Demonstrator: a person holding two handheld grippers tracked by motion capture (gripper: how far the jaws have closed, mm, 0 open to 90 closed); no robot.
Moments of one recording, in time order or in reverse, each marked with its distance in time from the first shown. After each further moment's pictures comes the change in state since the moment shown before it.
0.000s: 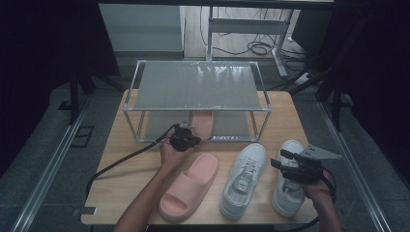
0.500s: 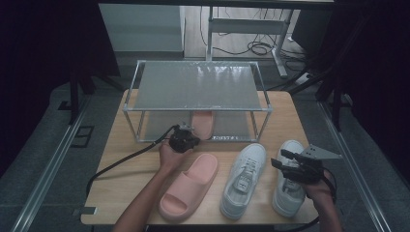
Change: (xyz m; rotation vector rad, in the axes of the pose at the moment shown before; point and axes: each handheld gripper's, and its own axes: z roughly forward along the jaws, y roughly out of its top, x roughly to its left) left arm -0.007 -0.002 -0.012 -0.009 0.020 0.034; right arm -0.001 0.000 -0.001 0.001 -0.002 0.000
